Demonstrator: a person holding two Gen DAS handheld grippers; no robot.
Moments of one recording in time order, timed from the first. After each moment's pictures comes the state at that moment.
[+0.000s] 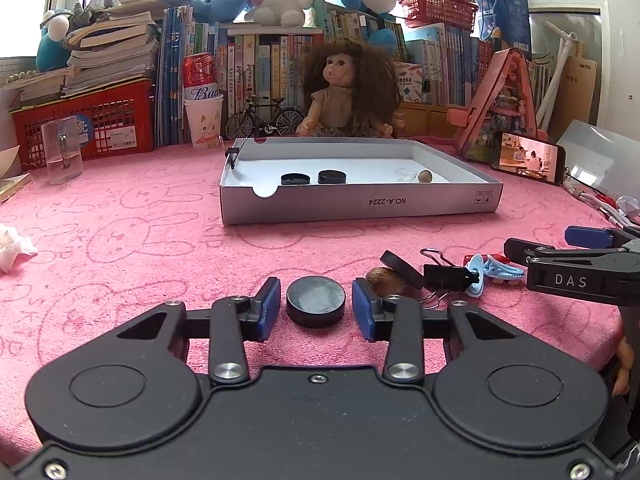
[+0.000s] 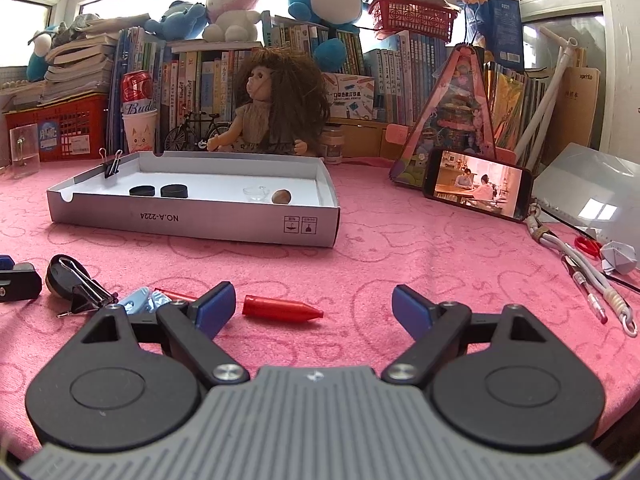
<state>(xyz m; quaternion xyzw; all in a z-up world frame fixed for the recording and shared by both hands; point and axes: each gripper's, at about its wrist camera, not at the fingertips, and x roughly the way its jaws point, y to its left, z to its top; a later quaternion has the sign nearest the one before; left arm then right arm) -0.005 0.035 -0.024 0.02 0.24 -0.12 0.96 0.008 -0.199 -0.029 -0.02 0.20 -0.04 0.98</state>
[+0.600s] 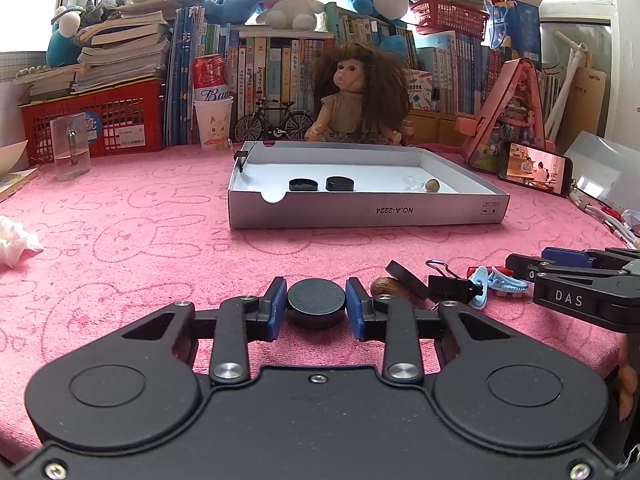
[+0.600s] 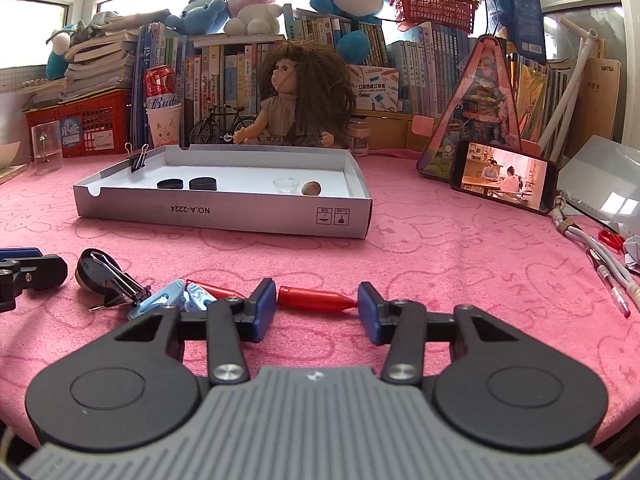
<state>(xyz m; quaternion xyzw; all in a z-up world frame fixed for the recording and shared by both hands) -0.003 0.036 -0.019 0.00 0.23 -0.10 0.97 0.008 -0.192 -0.029 -0.02 0.22 0.00 0.98</state>
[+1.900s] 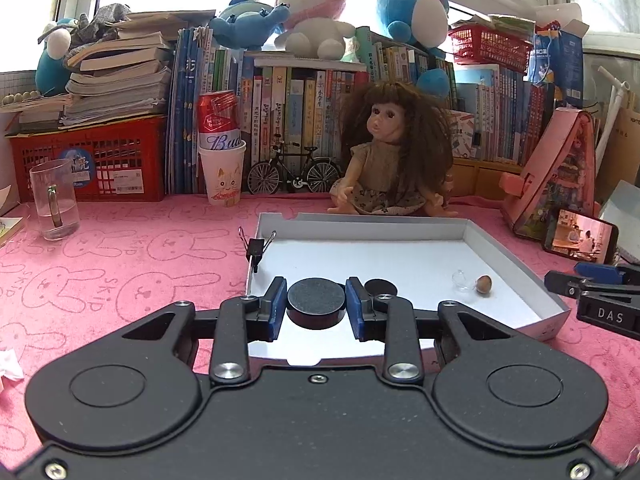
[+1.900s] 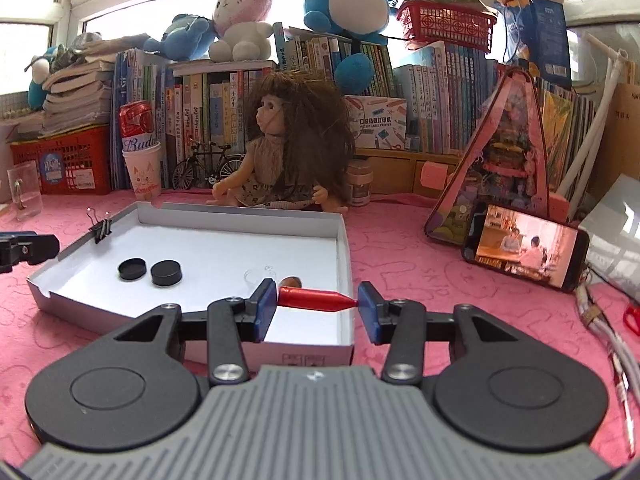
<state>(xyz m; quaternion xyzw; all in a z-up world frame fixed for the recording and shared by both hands) 0.128 0.036 0.036 -0.01 0.22 -0.08 0.97 0.114 -0.216 0.023 -0.04 0.21 0.01 0.98</state>
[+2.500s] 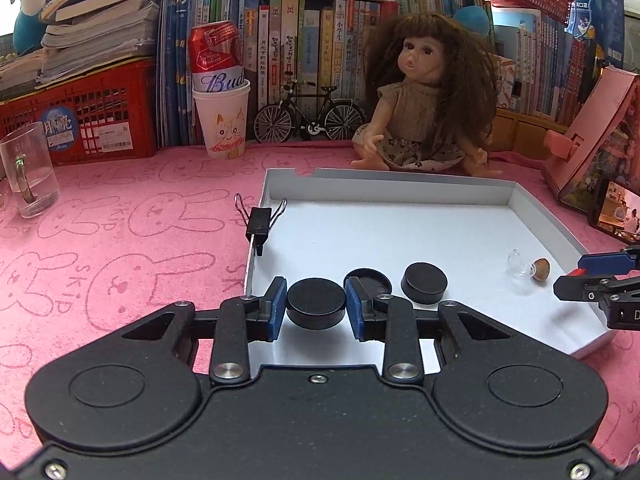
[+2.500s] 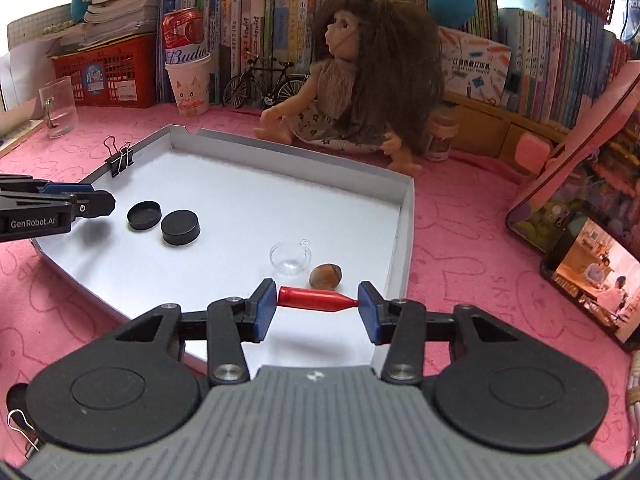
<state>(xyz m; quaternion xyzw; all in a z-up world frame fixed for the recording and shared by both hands) 0.210 0.031 0.008 -0.01 0.31 -0.06 0.95 0.197 -0.212 0.020 -0.07 0.36 0.13 0.92</state>
